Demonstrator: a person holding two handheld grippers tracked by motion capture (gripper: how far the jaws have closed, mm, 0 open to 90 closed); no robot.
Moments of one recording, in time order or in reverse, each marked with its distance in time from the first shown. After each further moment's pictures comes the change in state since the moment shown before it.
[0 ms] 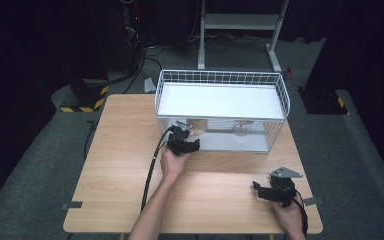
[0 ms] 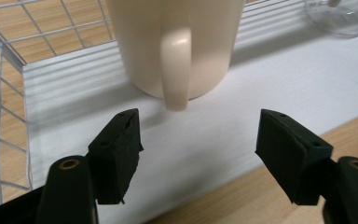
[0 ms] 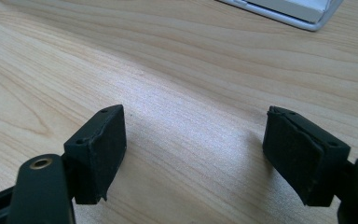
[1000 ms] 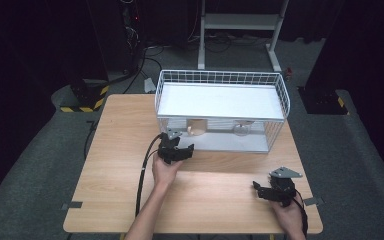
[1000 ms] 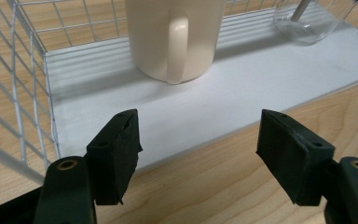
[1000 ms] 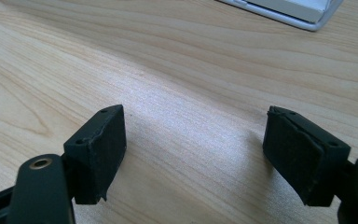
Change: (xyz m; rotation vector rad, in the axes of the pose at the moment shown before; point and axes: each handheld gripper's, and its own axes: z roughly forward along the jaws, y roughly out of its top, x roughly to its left) left arm 0.008 -0.020 -0.047 -0.070 -0.036 -0.040; right arm 0.000 0.000 0.000 0.001 0.000 0.003
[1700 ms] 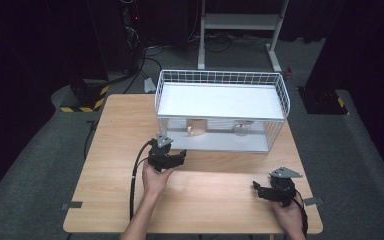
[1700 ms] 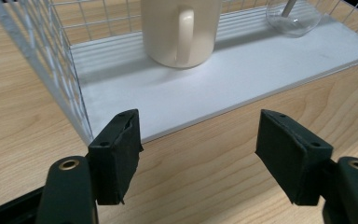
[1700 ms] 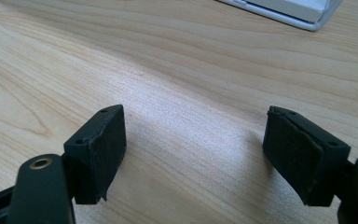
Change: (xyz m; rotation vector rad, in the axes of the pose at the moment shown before) left arm 0.007 -0.016 -0.037 -0.017 0.003 0.020; right arm 0.000 0.000 0.000 0.000 -0.001 0.003
